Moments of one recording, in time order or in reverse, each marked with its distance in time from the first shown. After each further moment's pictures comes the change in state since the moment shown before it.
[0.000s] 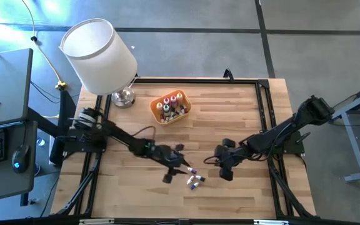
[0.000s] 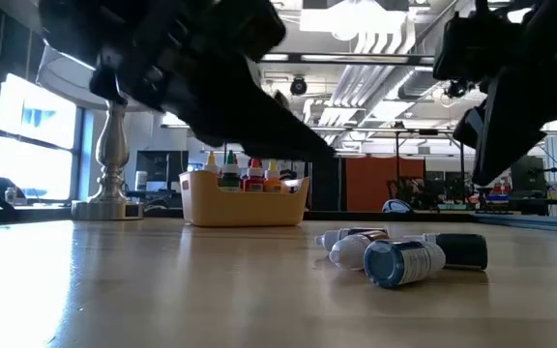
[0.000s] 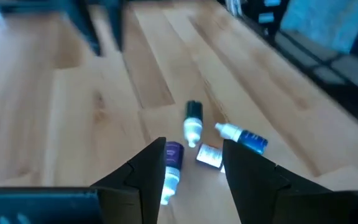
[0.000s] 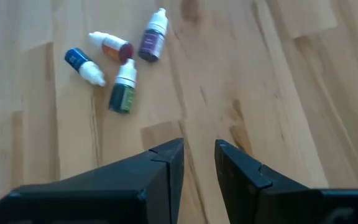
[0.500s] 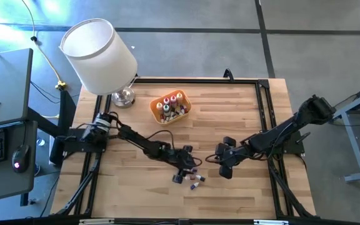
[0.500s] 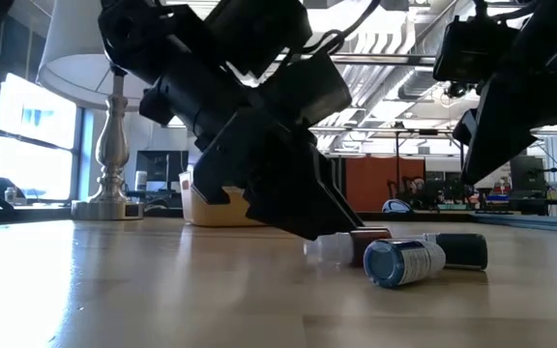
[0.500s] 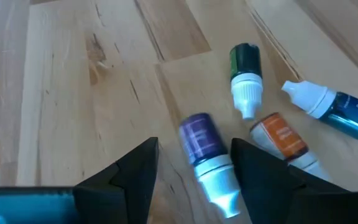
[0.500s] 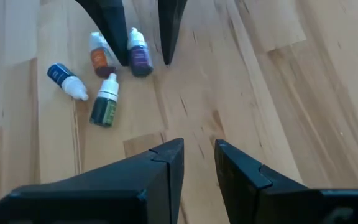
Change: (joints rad) left arm 0.035 0.234 0.269 -0.294 -0.041 0.071; right arm 0.000 -0.031 -0.046 0.044 0.077 0.004
